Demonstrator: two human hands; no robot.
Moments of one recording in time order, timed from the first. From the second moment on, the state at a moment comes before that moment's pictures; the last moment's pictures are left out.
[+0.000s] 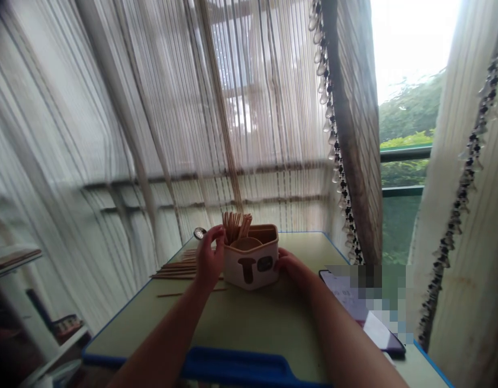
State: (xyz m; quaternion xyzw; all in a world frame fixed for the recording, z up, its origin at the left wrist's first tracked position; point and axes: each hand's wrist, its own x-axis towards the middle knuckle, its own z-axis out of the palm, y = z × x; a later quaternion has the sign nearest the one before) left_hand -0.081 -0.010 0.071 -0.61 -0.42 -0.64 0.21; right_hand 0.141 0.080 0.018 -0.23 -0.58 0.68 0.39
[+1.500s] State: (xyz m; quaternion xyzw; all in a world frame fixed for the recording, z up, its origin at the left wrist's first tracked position) left_hand -0.073 -0.032 0.067 -0.70 -0.49 -0.48 0.21; right_hand 0.144 0.073 0.019 -0.24 -0.59 0.66 0.39
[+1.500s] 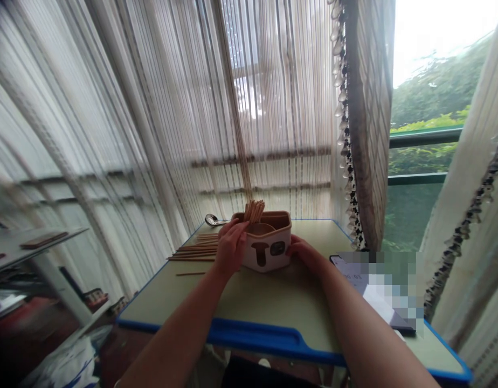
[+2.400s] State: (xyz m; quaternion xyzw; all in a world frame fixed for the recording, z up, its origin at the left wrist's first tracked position) left_hand -0.120 -0.046 0.062 -0.75 -0.65 -0.11 -0.11; right_hand 0.149 0.074 0.017 -0.25 -0.58 0.67 0.39
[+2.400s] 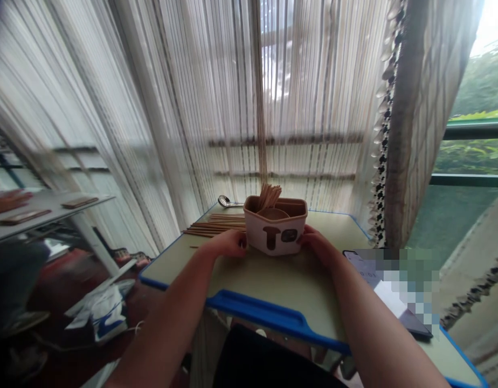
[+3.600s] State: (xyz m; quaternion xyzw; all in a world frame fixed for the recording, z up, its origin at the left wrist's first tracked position) left_hand -0.093 -0.075 0.098 -0.47 -0.21 -0.77 -0.38; right_hand 0.146 0.075 0.016 -0.24 -0.57 0.68 0.40
